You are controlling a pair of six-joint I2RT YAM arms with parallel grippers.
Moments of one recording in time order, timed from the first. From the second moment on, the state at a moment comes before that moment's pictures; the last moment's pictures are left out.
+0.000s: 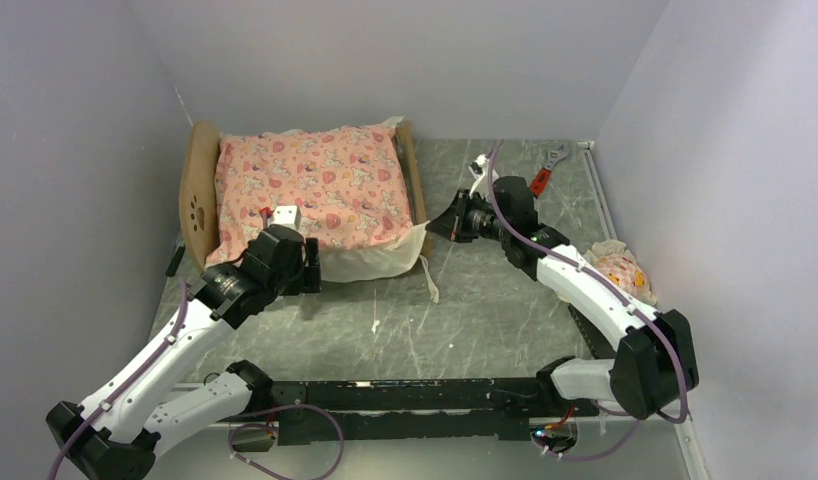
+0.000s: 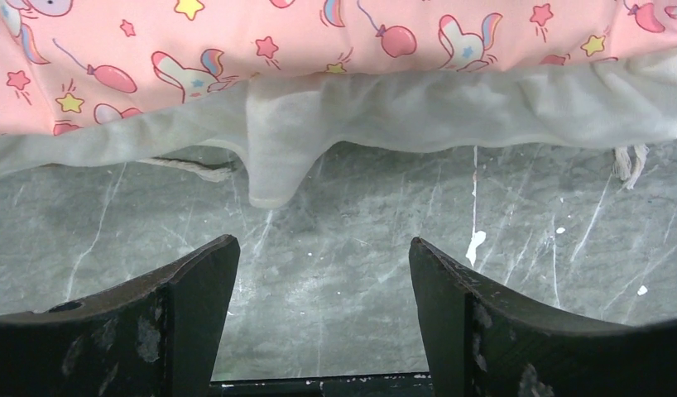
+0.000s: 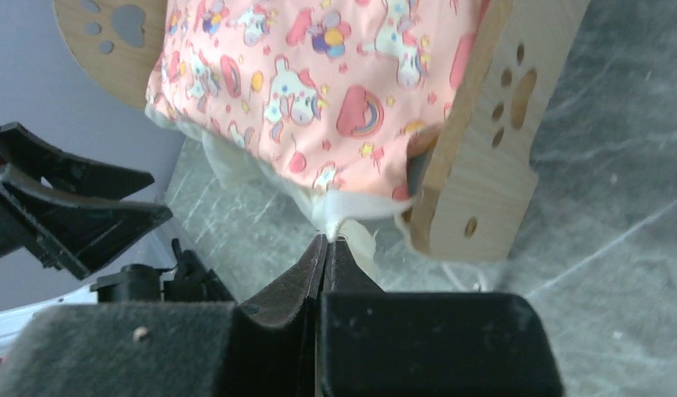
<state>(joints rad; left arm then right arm) -0.61 0.88 0.93 -0.88 -0.36 -0.52 0.45 1.30 0.94 -0.05 -0.44 0.56</state>
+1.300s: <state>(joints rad) -0.48 0.85 0.93 -0.90 -0.49 -0.51 0.60 1.79 1.45 -0.24 0.17 0.37</state>
